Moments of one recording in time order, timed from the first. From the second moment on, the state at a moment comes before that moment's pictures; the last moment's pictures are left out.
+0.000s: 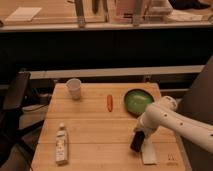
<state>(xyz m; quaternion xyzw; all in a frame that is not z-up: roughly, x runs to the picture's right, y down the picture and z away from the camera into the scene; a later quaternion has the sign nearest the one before) 0.184 0.233 0.757 -0.22 -0.22 -0.45 0.84</state>
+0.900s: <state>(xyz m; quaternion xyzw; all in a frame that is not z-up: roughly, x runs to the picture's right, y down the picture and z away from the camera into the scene) 0.195 0.238 0.759 -0.23 -0.23 -0.45 0.83</state>
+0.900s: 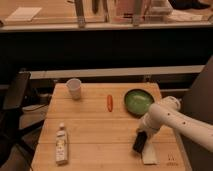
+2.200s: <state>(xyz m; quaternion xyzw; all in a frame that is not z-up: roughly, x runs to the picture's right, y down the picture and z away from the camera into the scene) 0.202 0.241 0.758 -0.24 -0.24 -0.45 0.83</state>
